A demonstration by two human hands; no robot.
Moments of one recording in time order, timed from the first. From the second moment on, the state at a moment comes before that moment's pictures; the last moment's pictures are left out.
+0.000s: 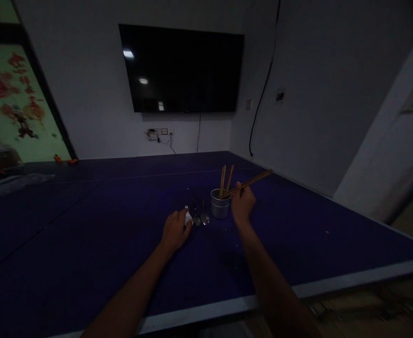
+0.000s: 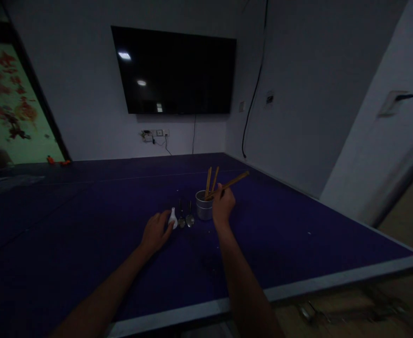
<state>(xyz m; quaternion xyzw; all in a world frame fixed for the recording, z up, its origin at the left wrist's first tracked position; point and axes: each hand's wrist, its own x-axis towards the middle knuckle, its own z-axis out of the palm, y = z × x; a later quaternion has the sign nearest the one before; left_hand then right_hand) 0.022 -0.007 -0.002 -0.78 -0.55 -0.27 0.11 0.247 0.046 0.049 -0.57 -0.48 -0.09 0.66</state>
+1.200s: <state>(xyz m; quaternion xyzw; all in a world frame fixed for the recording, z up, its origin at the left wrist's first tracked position) 0.025 -0.004 -0.003 -0.78 -0.57 -0.23 0.10 0.250 0.072 0.015 -0.59 -0.45 0.02 0.67</state>
